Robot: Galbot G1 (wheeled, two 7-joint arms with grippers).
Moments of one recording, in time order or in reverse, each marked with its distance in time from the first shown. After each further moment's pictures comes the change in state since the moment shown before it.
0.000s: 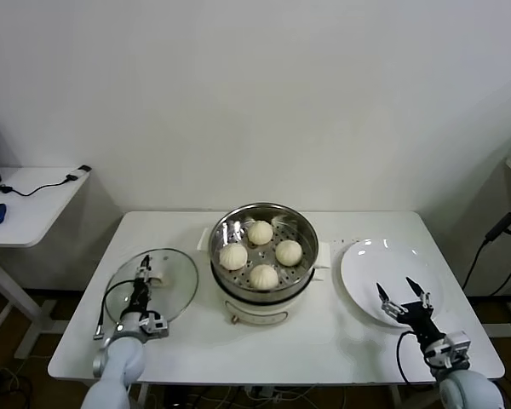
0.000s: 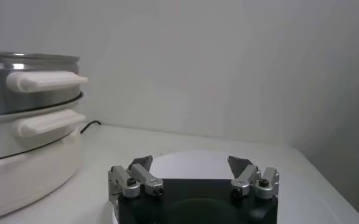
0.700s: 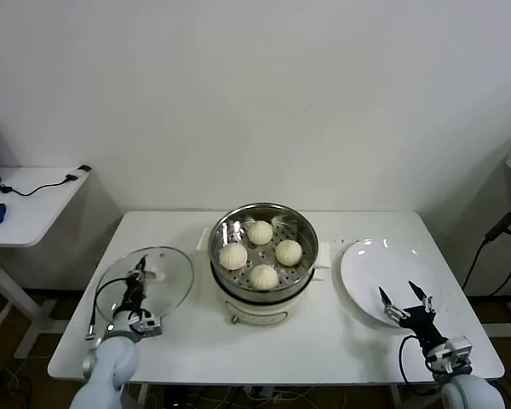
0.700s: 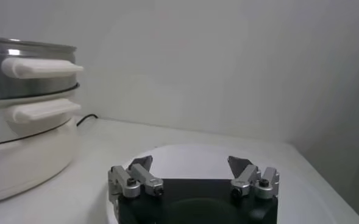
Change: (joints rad) left arm 0.044 0.041 -0.007 -0.106 -0.112 -0.003 0.029; right arm -0.003 0.015 0.022 -0.029 -0.027 0.024 -0.018
